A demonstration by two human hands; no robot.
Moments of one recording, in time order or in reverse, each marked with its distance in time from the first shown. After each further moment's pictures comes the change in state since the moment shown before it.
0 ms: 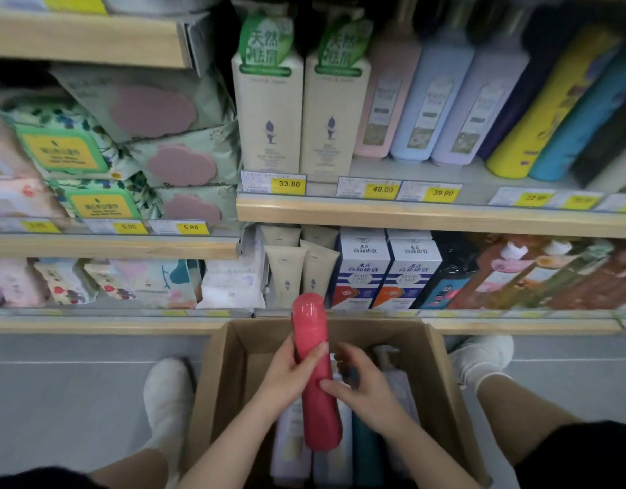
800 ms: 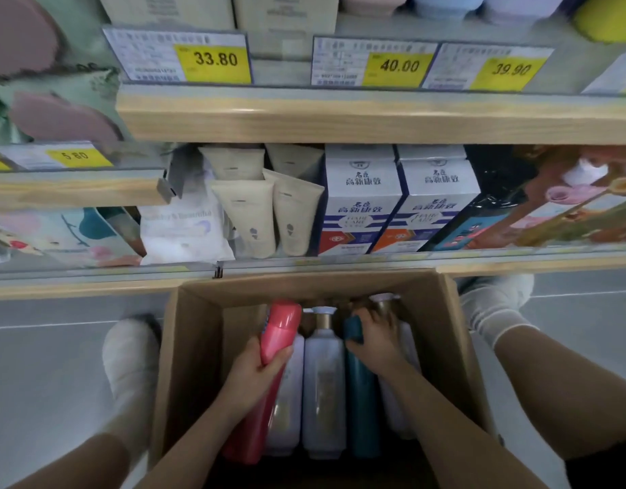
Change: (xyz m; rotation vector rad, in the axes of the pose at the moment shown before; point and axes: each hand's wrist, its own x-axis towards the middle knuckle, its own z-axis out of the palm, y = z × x) left_hand 0.028 -0.109 -0.013 0.329 0.026 -0.264; right_hand 0.073 0.147 -0.027 -0.821 0.003 0.251
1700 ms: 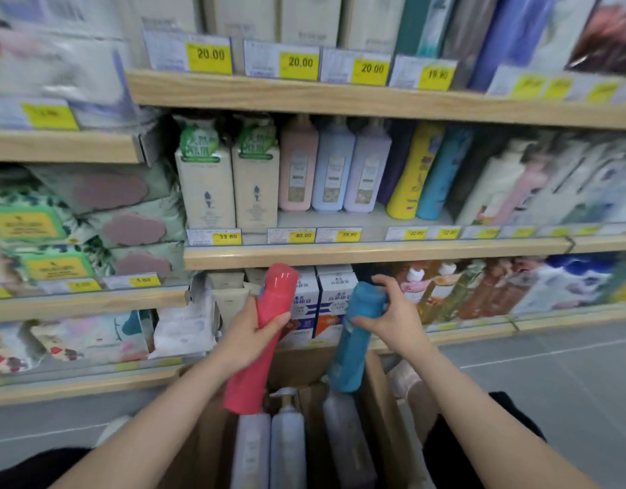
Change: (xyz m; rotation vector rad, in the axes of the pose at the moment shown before) left_hand -0.092 0.214 -0.059 0.176 0.069 0.649; right_hand -0.137 -0.048 -0.272 0.514 0.548 -0.247
